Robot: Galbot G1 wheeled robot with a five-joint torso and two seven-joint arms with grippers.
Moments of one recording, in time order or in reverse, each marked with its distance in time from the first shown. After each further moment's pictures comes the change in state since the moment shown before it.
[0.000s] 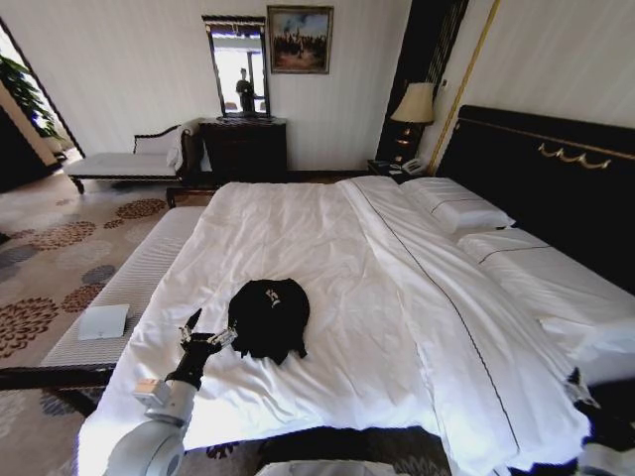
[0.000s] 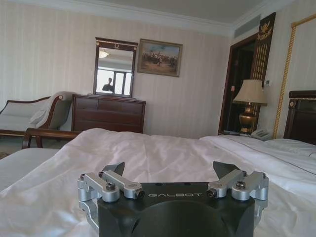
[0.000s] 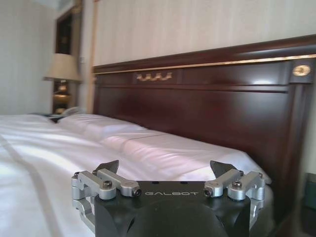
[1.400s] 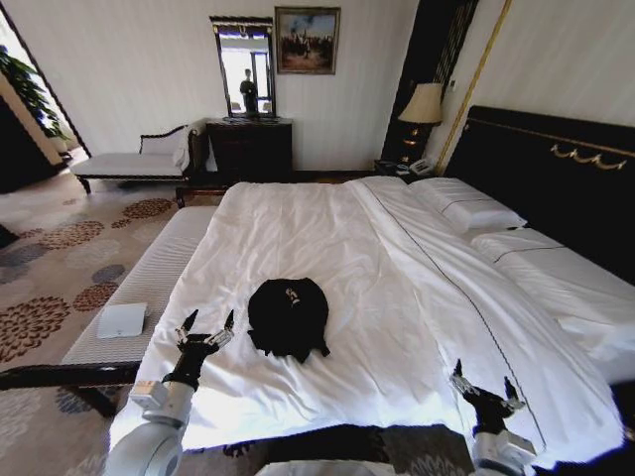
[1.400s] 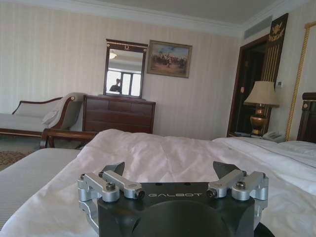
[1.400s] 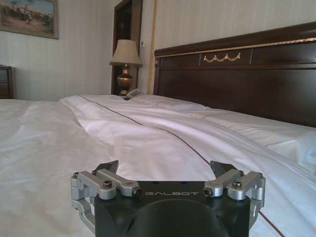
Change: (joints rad) left arm -0.004 -0.008 -0.012 0.007 -0.005 0.001 -0.008; right arm -0.089 0.135 -0.270 0.099 -0.184 0.033 0.010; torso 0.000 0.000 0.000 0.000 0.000
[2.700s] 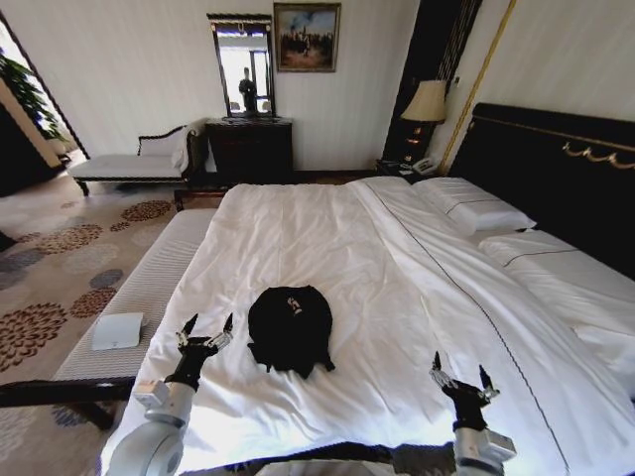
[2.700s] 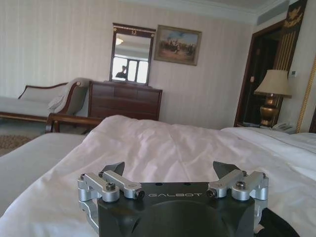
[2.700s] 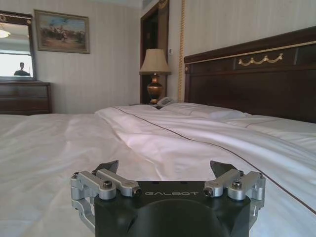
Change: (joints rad) left arm -0.008 0.001 -0.004 0.072 -0.044 0.003 0.004; right arm -0.014 -0.035 -0.109 0.079 0.008 -0.022 -0.008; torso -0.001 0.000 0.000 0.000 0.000
